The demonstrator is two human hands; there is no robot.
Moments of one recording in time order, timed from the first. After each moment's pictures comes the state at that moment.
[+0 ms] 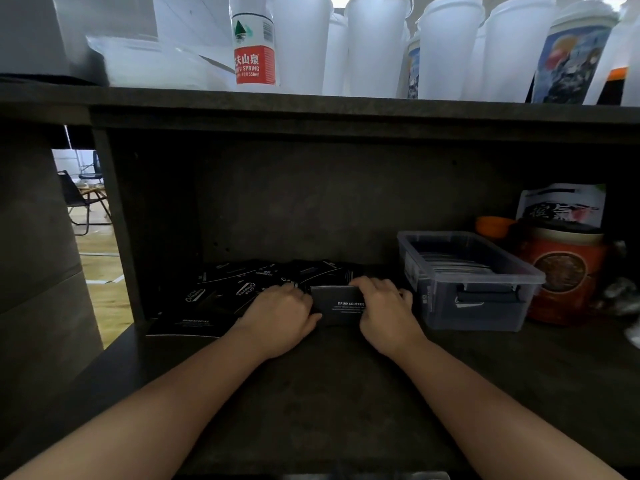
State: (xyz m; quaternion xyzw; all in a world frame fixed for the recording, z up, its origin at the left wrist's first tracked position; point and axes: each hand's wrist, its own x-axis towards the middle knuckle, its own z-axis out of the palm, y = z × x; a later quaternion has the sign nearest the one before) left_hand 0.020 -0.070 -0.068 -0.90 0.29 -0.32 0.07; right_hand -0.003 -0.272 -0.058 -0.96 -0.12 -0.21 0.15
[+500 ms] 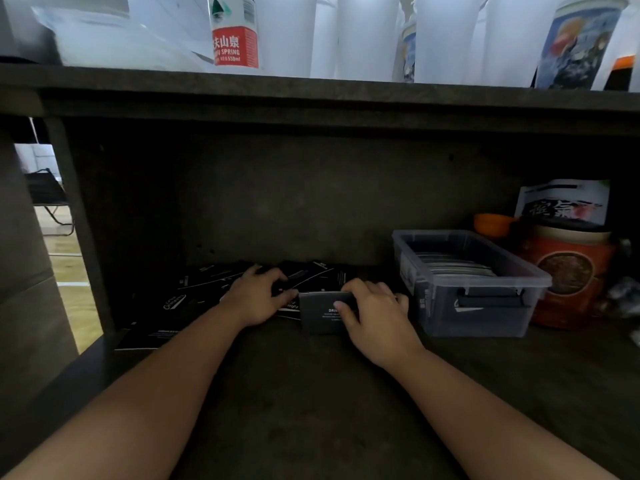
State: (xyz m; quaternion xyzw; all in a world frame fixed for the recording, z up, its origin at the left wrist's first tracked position) left_hand 0.114 -0.046 -0.074 -0.97 0.11 -0.13 -0.15; right_hand 0.004 -0.270 -0.064 -0.94 -0.12 -0.25 0.18
